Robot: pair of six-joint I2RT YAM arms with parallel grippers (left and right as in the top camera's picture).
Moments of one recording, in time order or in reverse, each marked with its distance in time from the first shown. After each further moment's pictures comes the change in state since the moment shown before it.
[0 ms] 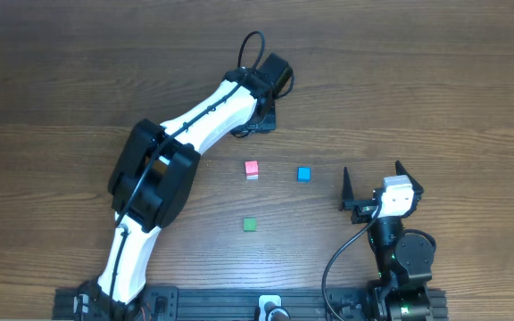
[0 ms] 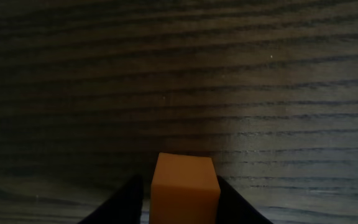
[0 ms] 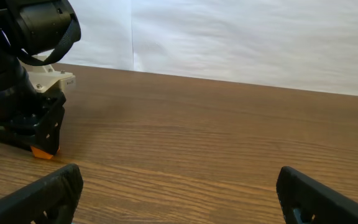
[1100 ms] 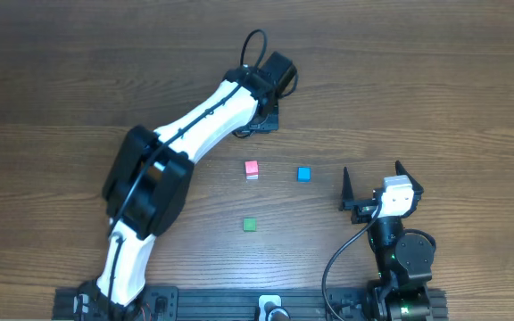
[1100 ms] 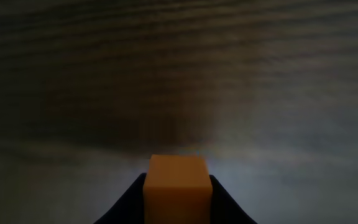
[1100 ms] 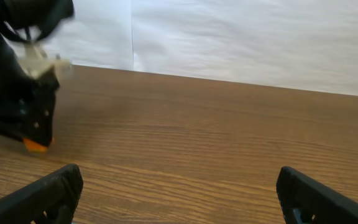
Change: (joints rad) left arm -0.033 -0.092 0.004 -0.073 0.007 -0.002; right arm 0.000 0.000 0.000 0.000 0.000 0.000
